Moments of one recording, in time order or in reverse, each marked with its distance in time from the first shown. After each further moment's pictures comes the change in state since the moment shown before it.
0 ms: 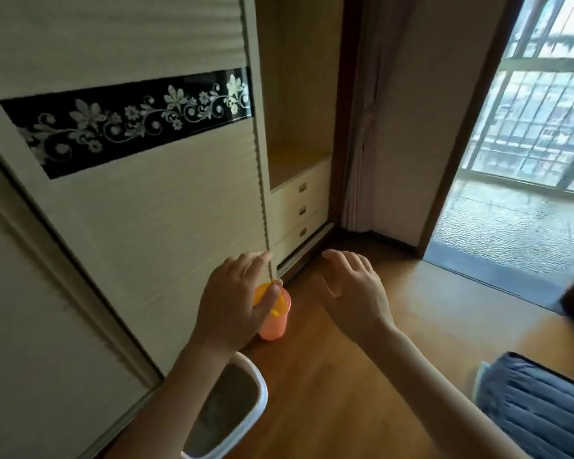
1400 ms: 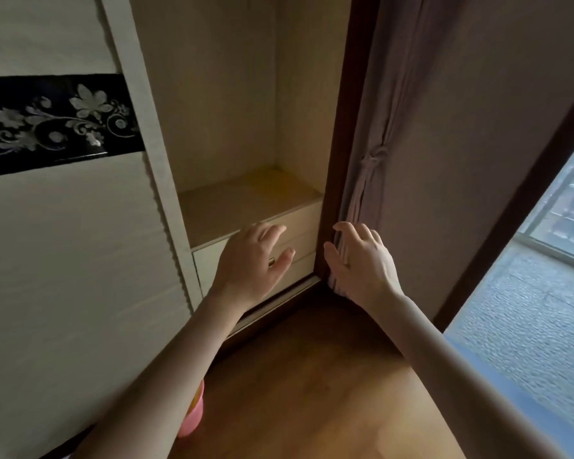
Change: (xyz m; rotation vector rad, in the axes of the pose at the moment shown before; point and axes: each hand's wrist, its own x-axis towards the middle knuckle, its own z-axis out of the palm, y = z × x) left_hand 0.588 0.116 0.368 0.129 0.014 -0.115; right_hand 0.533 0.483 0.017 -0.011 -0.115 -0.155
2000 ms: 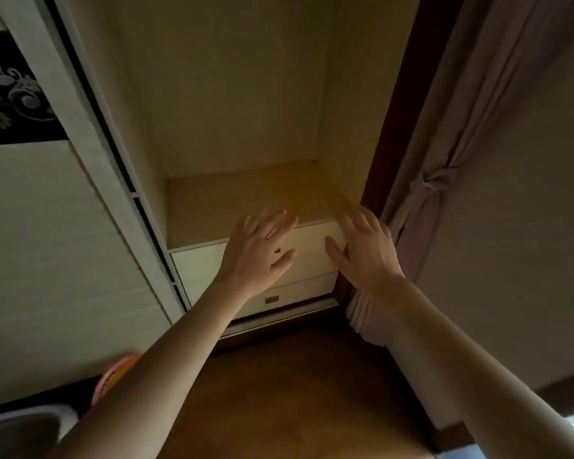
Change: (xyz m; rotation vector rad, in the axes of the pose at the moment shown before) left_hand 0.282 0.000 0.206 0.288 -0.149 -0.263; right_hand 0.317 0.242 0.108 -0.078 -0.219 -0.409
